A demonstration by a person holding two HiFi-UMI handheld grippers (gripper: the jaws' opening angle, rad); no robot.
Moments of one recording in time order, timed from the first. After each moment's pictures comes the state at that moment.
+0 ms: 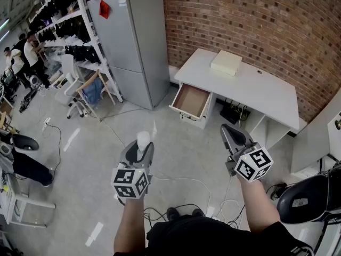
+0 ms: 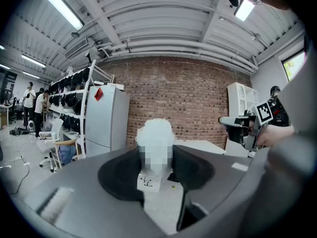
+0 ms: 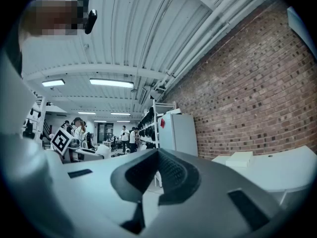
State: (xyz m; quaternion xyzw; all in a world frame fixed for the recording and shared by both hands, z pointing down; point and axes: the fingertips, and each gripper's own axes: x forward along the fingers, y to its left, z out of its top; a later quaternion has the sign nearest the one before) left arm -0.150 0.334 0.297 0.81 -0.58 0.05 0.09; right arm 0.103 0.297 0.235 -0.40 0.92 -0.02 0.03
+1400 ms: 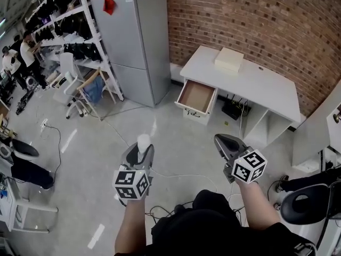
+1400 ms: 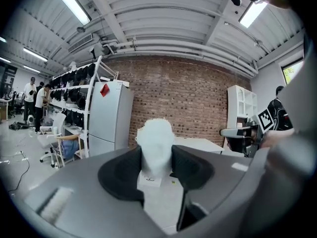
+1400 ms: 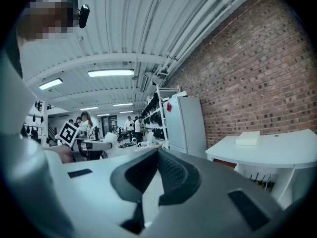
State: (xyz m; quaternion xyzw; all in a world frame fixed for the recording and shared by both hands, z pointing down) left arm -0.233 0.363 0.326 0.81 -0.57 0.05 0.11; right arm 0.010 0.339 0.303 -0.37 0.92 -0.08 -0.03
